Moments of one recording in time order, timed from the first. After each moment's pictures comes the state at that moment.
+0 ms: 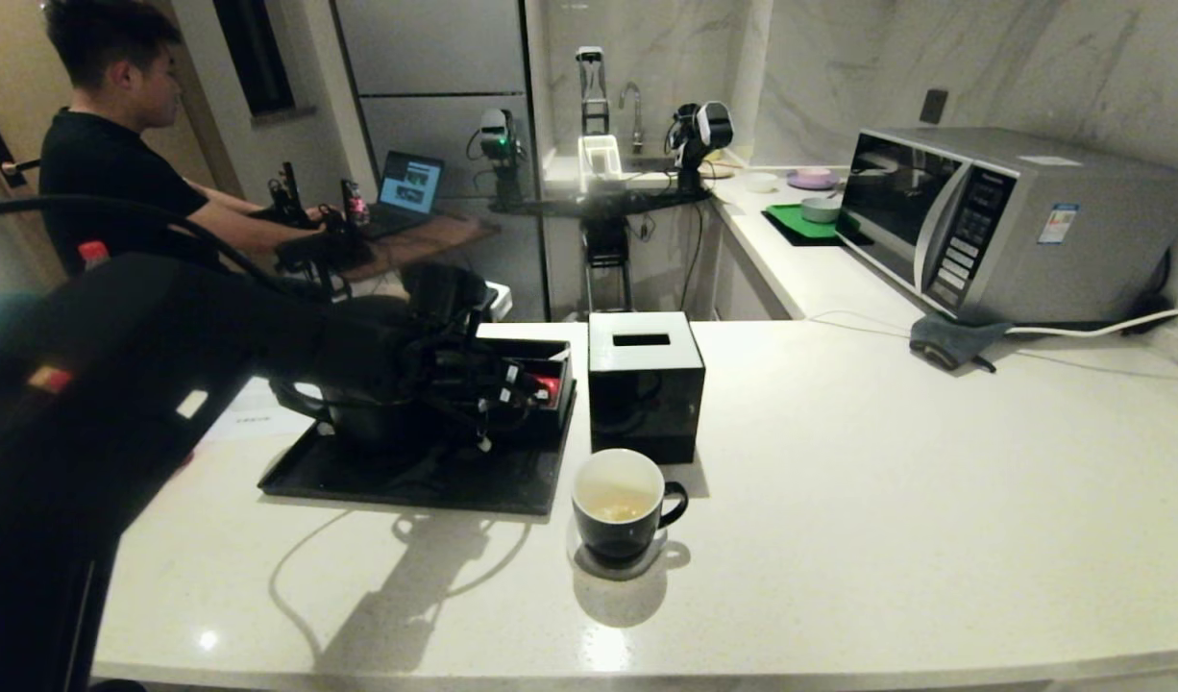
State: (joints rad) left arm -0.31 2.25 -1.52 -0.12 0.03 0.07; right arm 0.00 0.00 0.00 -0.01 -0.06 0.09
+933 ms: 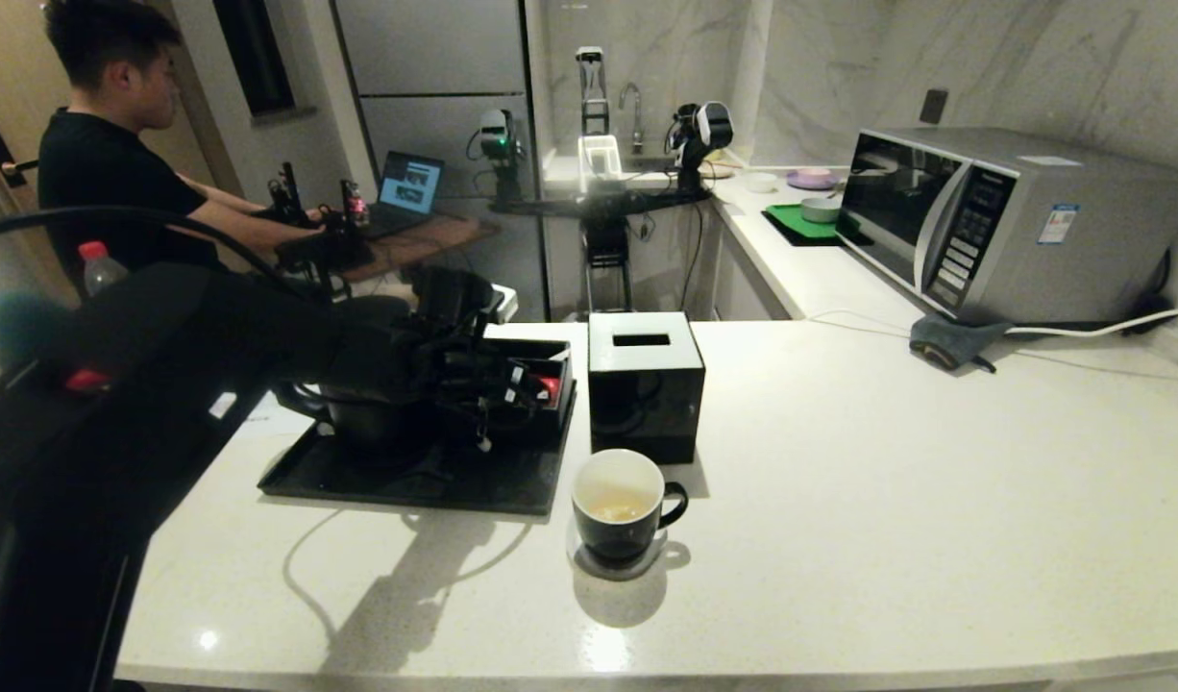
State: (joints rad) left arm -0.31 2.29 -1.57 -0.12 0.04 0.09; right arm 0.00 0.00 0.00 -0.01 -0.06 0.09
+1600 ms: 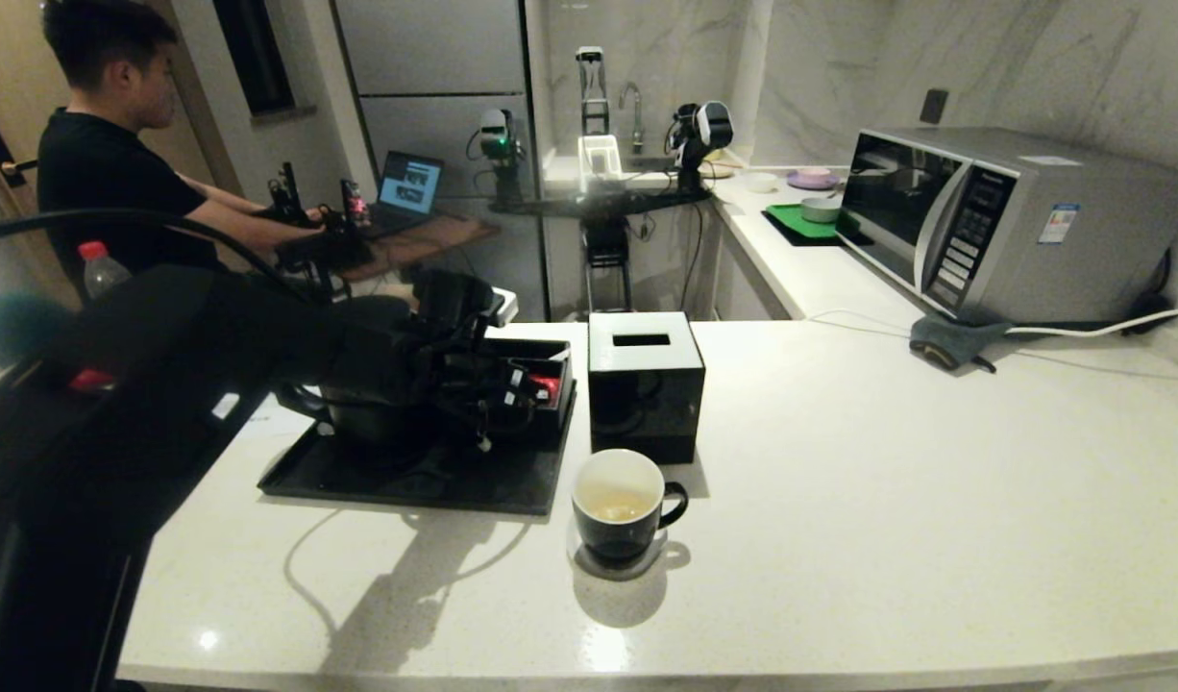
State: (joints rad) left arm -0.31 2.30 -1.56 -0.12 0.04 0.10; right arm 0.00 0.00 0.00 -0.01 -0.06 0.09
